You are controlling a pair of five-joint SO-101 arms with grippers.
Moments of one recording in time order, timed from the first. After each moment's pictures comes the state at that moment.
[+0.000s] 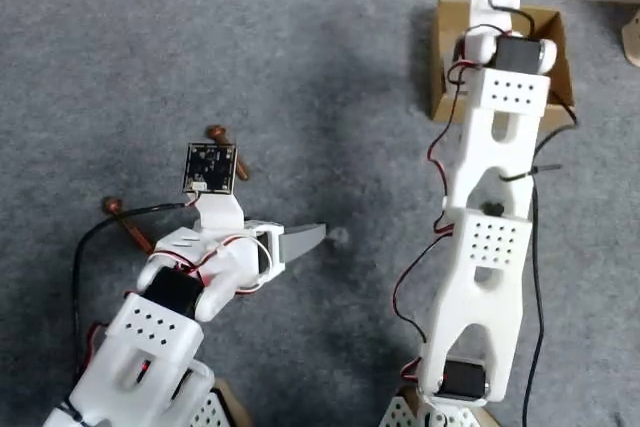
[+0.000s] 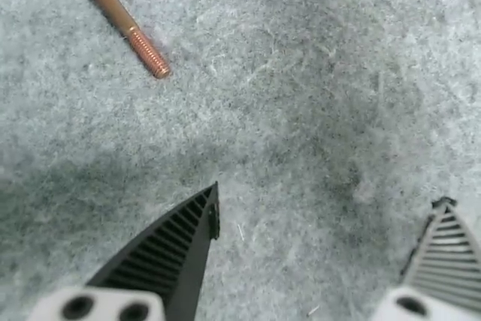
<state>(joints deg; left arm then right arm) 16.0 -58.3 72.0 43.5 23.3 5.3 54.0 -85.7 96.2 19.3</state>
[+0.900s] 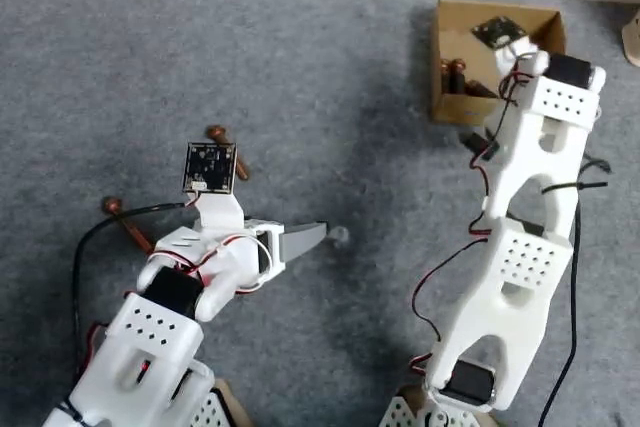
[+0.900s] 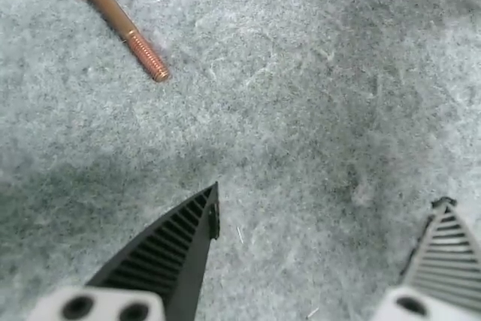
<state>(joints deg) 16.0 -58.3 72.0 43.3 23.3 16.1 44.7 -54.7 88.5 50.8</state>
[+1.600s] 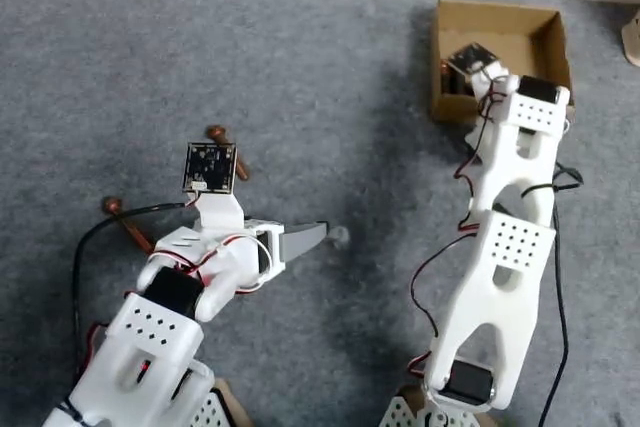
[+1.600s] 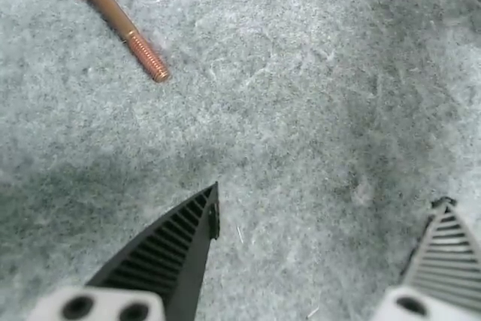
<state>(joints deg) 16.0 -58.3 72.0 43.3 23.3 14.1 62.4 -62.2 81.6 52.4</state>
